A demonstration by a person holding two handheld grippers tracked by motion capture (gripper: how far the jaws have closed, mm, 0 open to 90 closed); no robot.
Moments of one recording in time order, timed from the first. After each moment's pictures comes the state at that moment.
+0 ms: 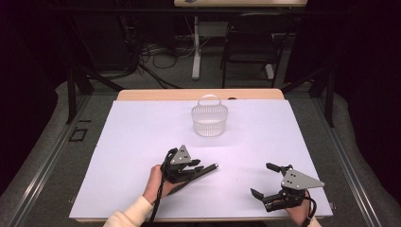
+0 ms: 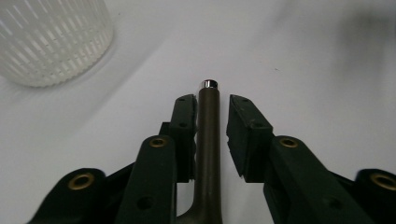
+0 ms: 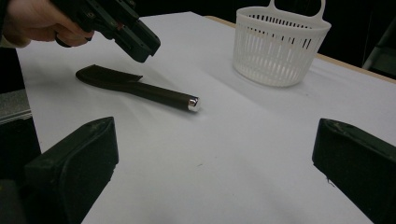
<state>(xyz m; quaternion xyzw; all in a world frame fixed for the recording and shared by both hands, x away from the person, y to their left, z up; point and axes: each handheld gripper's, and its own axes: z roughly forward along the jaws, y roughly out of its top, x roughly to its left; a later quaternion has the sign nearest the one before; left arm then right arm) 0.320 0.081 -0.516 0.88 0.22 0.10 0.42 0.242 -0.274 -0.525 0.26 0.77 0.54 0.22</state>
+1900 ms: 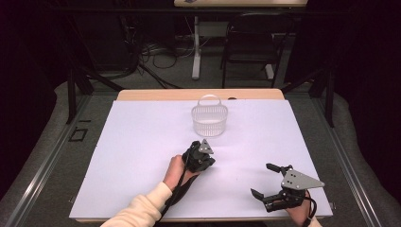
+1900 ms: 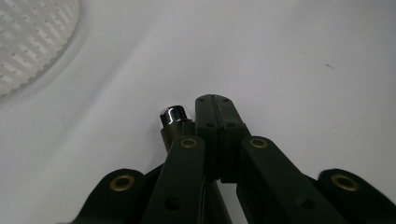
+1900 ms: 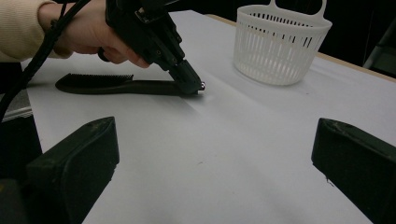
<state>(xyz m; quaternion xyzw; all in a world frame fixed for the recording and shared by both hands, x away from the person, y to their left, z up) 0.366 0.028 -0.538 0.91 0.22 0.07 0.33 0.241 -0.274 -0.525 0.26 0.77 0.53 0.22</state>
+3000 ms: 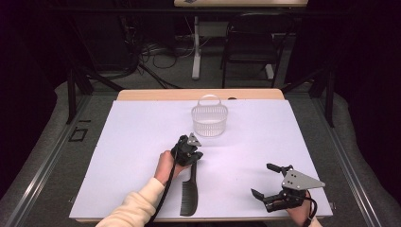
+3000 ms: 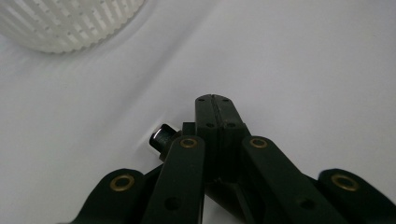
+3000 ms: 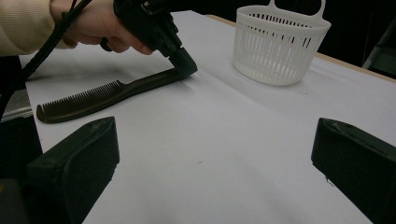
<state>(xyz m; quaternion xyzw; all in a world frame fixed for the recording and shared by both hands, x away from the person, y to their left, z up) 0.385 0.062 -0.540 0.90 0.27 0.09 0.32 0.241 -0.275 -0.525 0.26 0.77 0.54 0.22</state>
